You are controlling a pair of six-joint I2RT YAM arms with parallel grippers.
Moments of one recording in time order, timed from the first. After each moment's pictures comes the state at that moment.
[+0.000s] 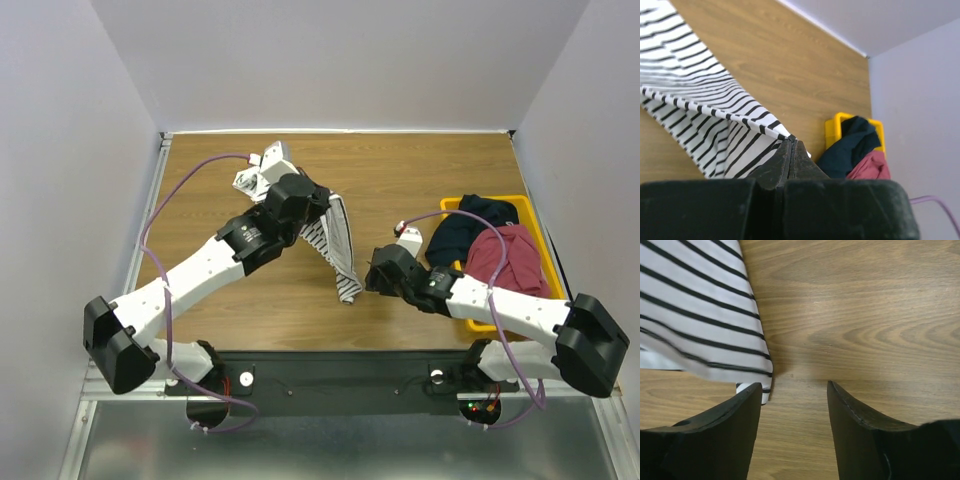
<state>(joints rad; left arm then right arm) -0.85 1.28 1.19 -0.28 -0.50 -0.96 0.90 1.21 0.68 -0.33 0.44 0.90</state>
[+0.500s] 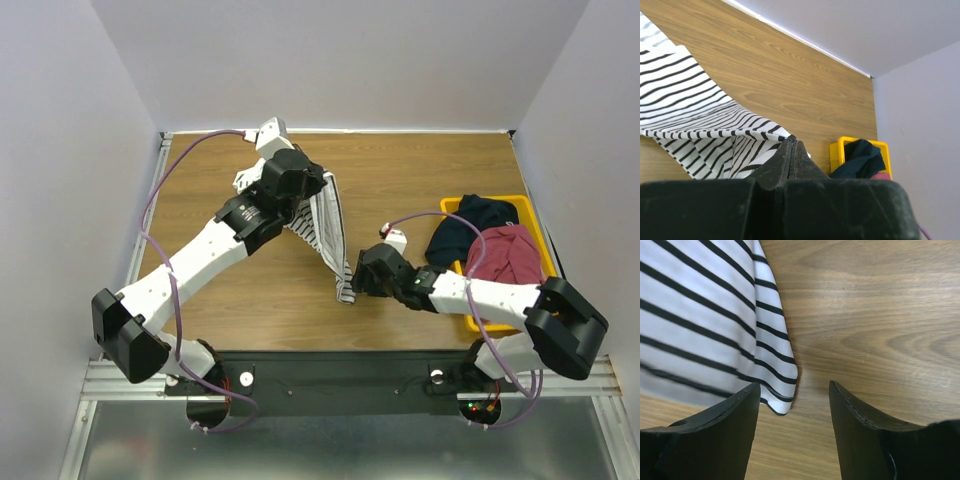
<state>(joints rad) -0.77 1.37 1.35 -0.30 -0.49 -0.86 0.90 1.34 0.67 -0.16 0.33 0.89</state>
